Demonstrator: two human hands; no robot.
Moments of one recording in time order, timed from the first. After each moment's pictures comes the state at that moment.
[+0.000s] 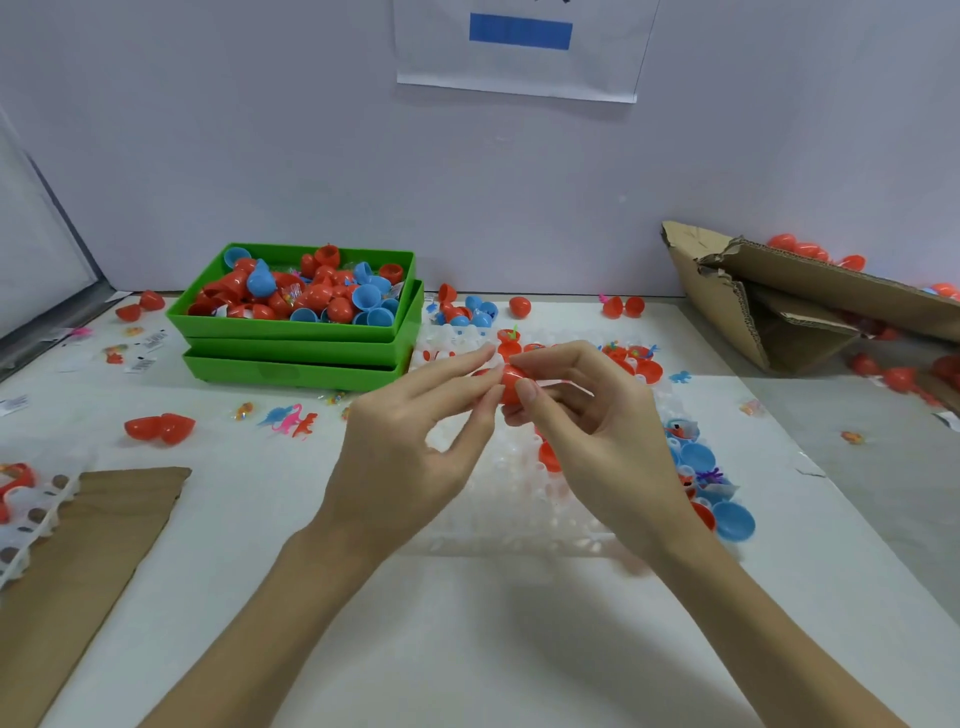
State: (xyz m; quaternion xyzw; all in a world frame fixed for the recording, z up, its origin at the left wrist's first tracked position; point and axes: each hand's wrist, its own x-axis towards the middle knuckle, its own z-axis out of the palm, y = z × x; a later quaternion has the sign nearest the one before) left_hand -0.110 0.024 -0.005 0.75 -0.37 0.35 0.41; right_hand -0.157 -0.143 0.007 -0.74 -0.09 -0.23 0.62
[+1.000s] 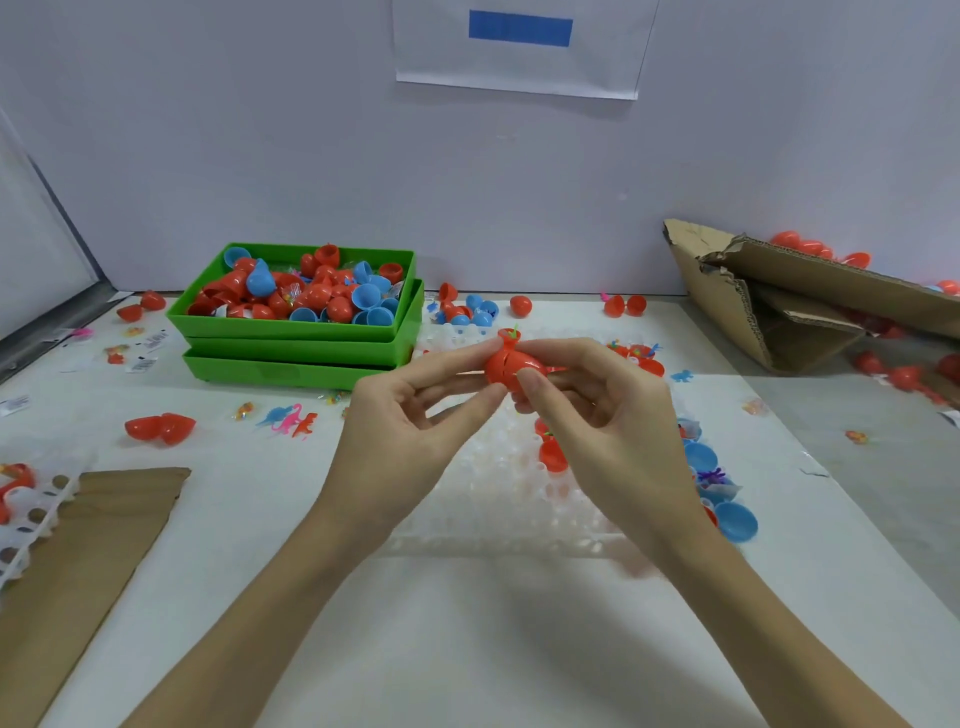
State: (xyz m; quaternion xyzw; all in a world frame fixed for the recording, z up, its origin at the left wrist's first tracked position) left_hand -0.111 0.021 0.004 0.65 -0.26 0.03 0.71; right_hand -0.157 -0.146 0.010 -0.77 -0.08 -0.28 0.57
